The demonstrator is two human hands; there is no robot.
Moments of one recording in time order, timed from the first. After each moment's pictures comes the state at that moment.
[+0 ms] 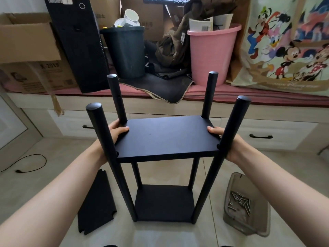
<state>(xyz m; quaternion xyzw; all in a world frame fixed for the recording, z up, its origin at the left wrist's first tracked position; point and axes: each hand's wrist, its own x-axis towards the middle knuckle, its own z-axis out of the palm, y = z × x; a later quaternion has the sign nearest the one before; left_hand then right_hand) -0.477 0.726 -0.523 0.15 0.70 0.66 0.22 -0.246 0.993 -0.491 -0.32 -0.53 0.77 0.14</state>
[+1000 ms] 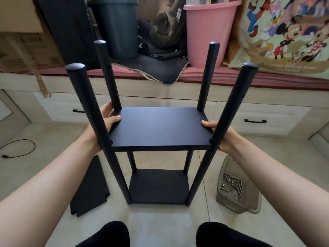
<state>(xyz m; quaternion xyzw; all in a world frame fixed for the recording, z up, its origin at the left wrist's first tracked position) -0.445 0.722 -0.542 0.19 0.71 0.66 0.16 -0.232 0.984 -0.529 -0.34 -0.53 0.77 0.10</state>
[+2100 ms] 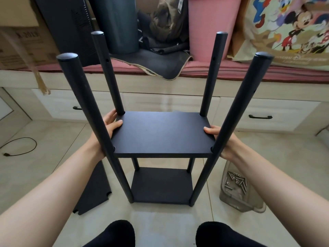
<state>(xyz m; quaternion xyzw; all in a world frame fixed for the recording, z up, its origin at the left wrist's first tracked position) -0.450 0.722 -0.583 0.16 0.70 0.67 0.20 -0.231 0.992 -0.575 -0.31 -0.50 0.80 0.10</state>
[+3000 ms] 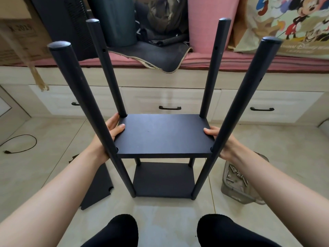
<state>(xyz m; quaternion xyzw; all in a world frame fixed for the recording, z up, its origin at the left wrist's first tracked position) -0.451 0.711 -0.619 0.15 0.67 0.69 0.24 -0.229 0.989 -0.603 -0.35 -0.48 0.79 0.10</state>
